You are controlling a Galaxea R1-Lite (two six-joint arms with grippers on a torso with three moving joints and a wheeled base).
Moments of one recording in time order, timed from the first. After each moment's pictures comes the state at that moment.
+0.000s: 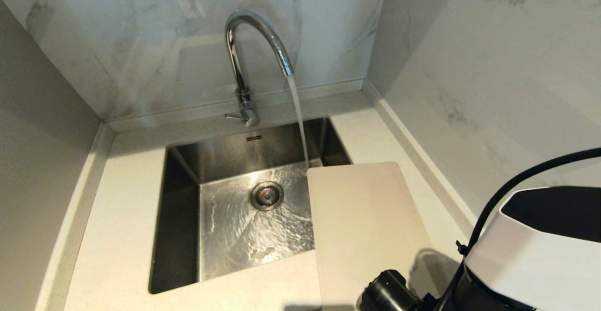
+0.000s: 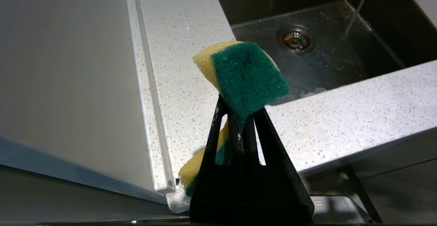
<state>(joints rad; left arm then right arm) 0.00 0.00 0.00 0.01 0.00 0.00 0.65 2.01 -0.50 -0.15 -0.19 -1.03</state>
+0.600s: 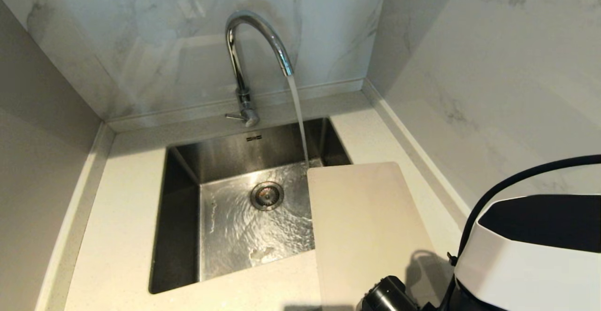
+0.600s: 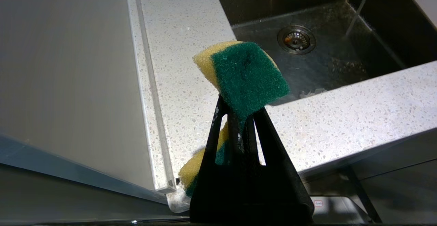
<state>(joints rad) 0.00 0.00 0.00 0.01 0.00 -0.01 0.66 2.06 -0.45 -0.28 -0.21 -1.03</state>
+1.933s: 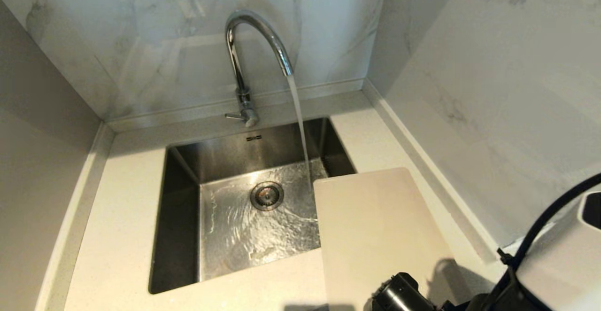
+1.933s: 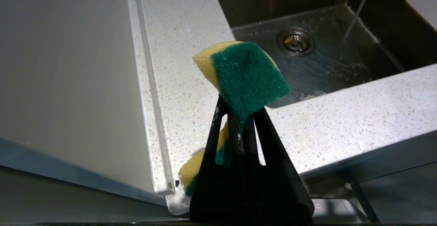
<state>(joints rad) 0.00 0.00 0.00 0.00 0.00 -0.01 0.69 1.86 -0.46 -0.09 -0.27 -1.03</state>
